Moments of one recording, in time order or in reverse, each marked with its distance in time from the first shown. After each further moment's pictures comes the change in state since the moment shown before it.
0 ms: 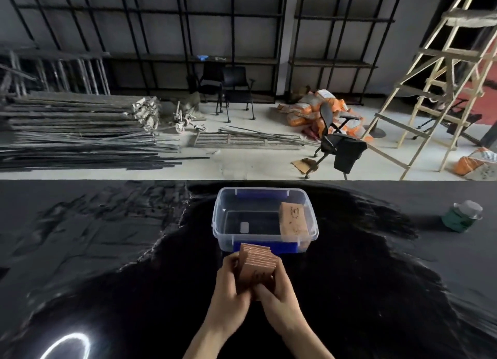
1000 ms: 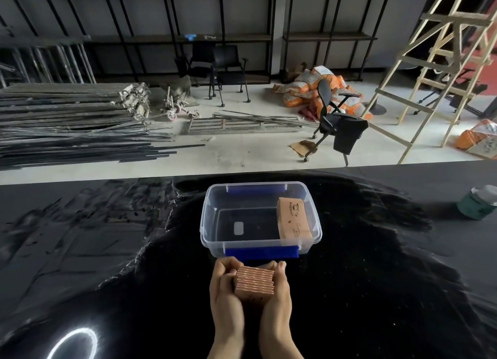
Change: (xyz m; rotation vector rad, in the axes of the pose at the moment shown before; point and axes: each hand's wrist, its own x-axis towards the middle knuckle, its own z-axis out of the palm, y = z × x) left_hand 0.032 0.002 0.040 -0.492 0.381 -0.176; right_hand 0.042 0.021 0.023 0.517 0.434 0.480
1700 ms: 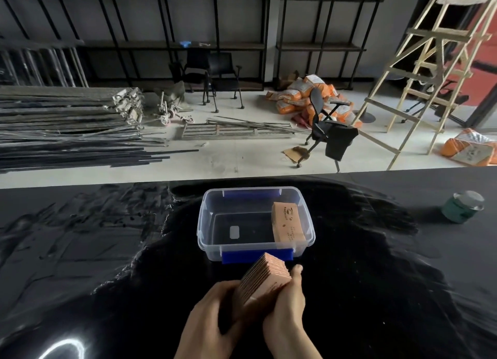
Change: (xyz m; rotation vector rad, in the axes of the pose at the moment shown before) left_hand -0.012 0.030 -0.061 0.963 -0.401 0.305; right_hand -0.007 -0.019 -0.008 0.095 0.250 0.077
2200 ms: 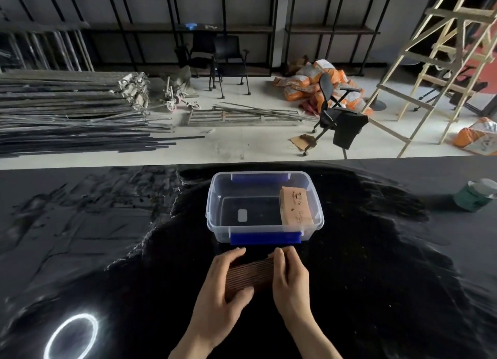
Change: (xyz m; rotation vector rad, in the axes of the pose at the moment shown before) left_hand 0.003 -0.029 0.011 -0.085 -0.036 0.033; right_hand 0.014 0.014 -0.024 -0.651 -0.272 -0.778
